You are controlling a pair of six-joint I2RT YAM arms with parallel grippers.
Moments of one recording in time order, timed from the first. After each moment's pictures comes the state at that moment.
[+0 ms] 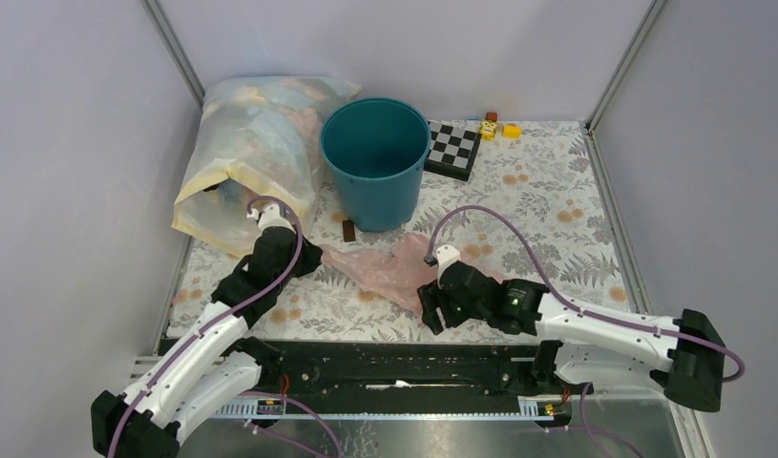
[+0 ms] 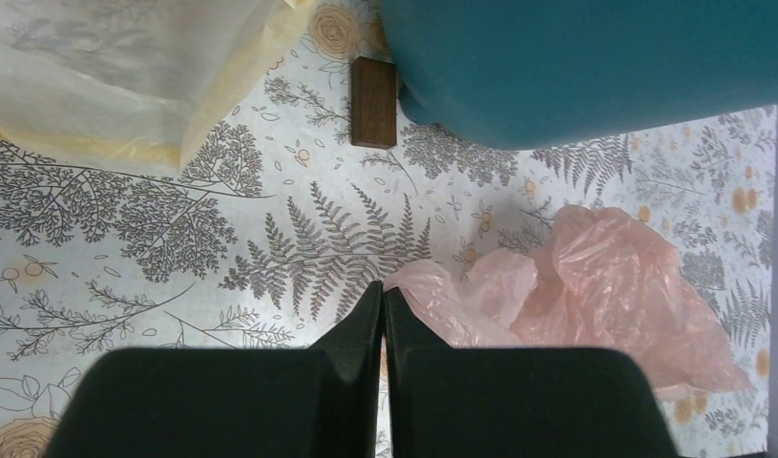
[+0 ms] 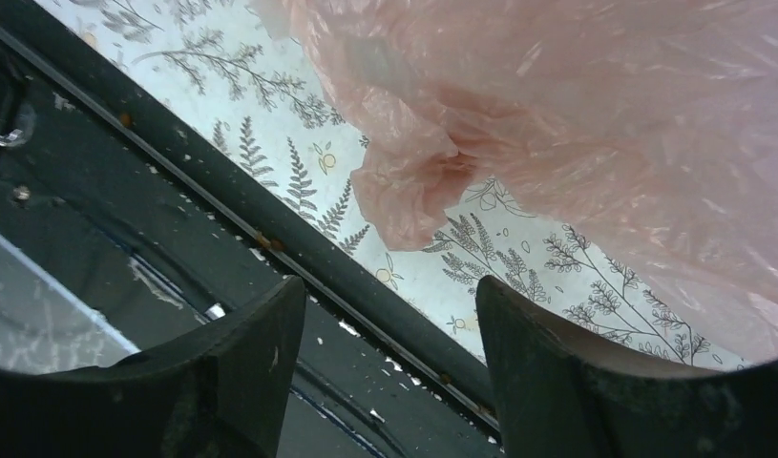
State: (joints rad) left arm -0.49 0.74 0.58 -0.40 -0.20 -0.76; right arm 1.09 1.01 0.68 -0.53 0.12 0.51
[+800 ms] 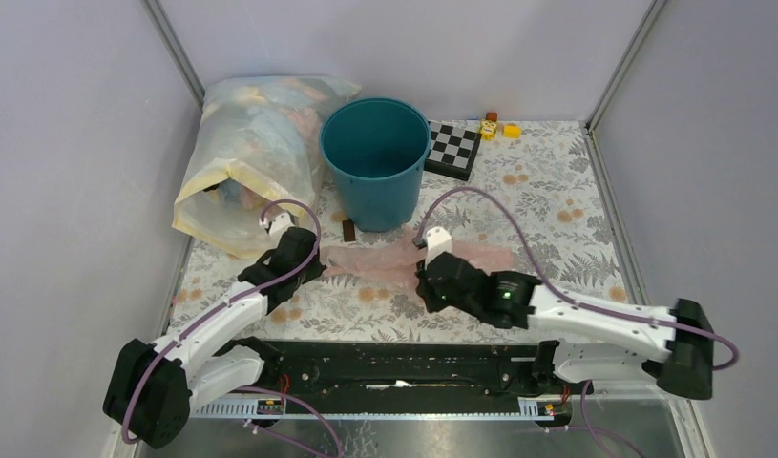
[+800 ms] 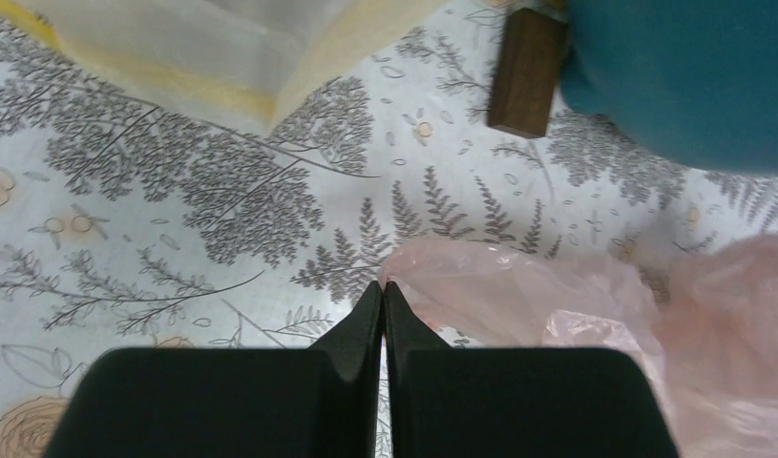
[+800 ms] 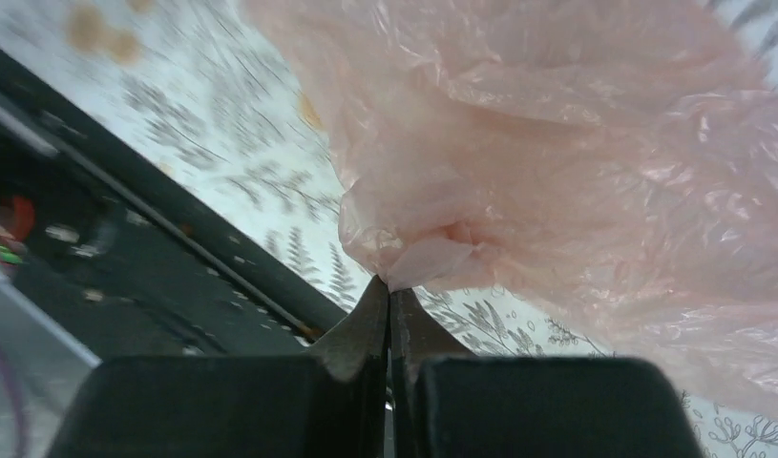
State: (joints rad) left arm -0.49 0.99 0.52 -0.33 -0.31 -0.84; right arm 1.18 1.16 0.80 -0.45 0.30 0.53
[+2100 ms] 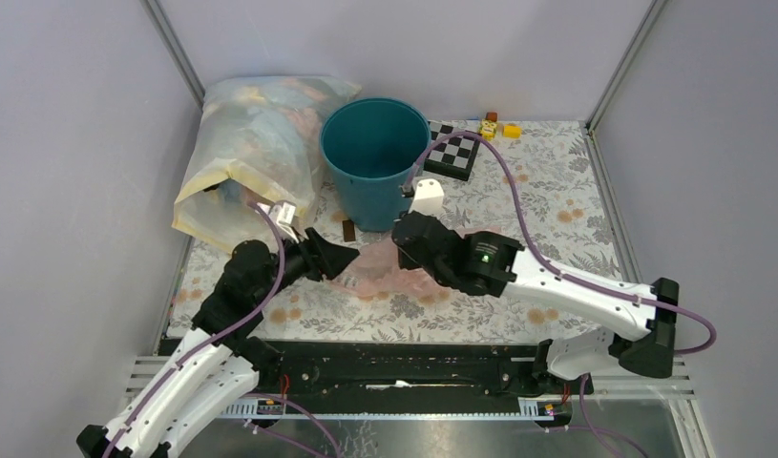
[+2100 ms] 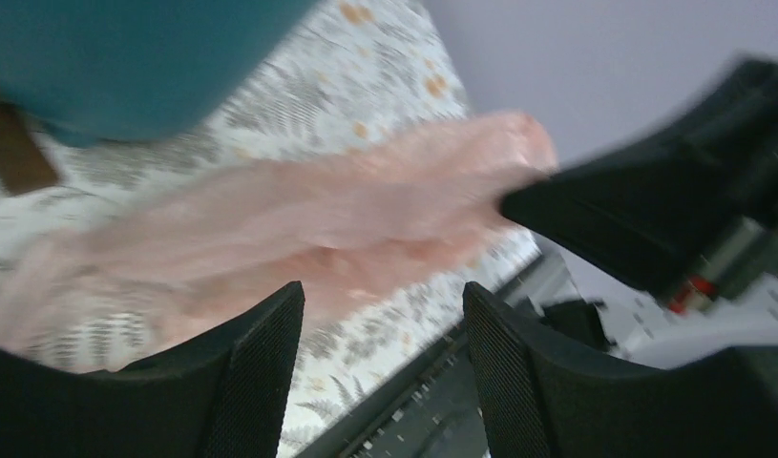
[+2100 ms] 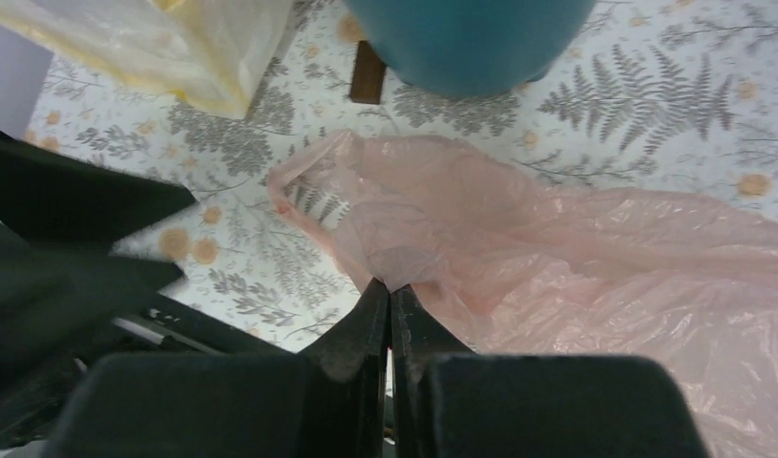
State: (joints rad) left arm -0.53 0.55 0.59 -0.24 0.20 -0.71; right arm 1.18 1.34 1.33 -0.71 0.59 0.69
